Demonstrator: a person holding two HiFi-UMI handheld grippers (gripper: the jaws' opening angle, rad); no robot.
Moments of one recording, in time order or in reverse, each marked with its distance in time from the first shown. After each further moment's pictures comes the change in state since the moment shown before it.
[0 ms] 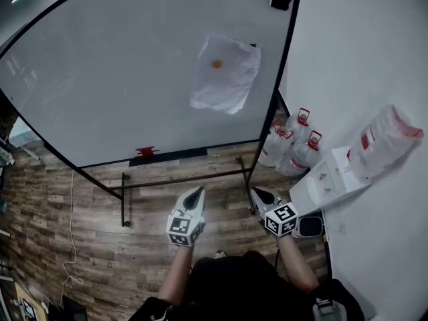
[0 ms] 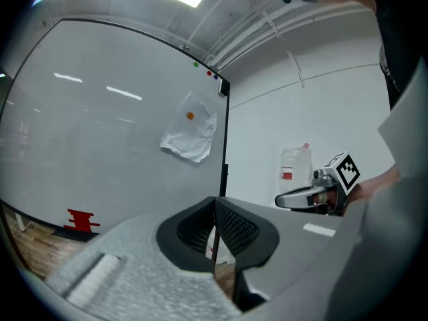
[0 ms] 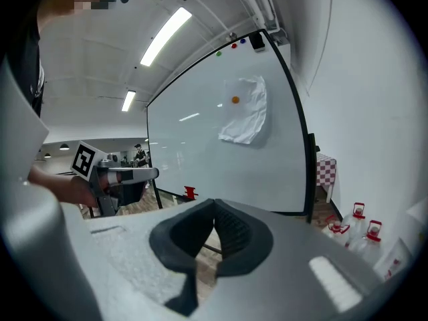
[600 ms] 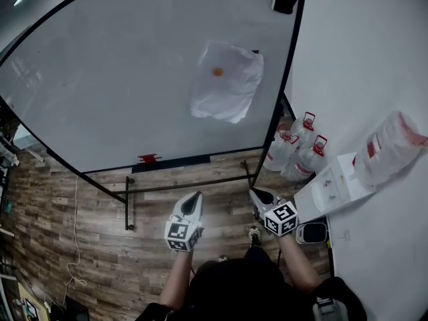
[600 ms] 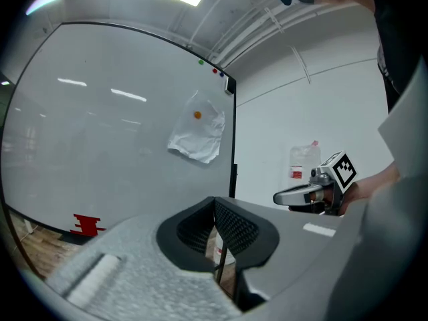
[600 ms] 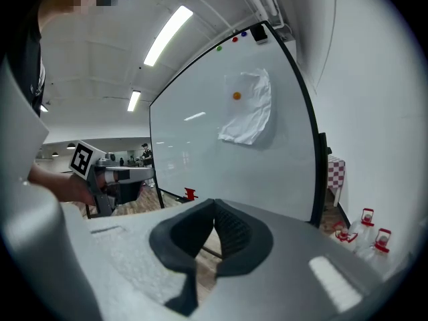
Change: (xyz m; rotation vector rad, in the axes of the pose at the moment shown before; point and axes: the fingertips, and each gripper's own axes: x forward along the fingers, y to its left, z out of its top) left arm 0.018 0.021 0.007 0.008 0.009 0.057; right arm 0.034 -0.024 0.016 -0.023 0.004 0.056
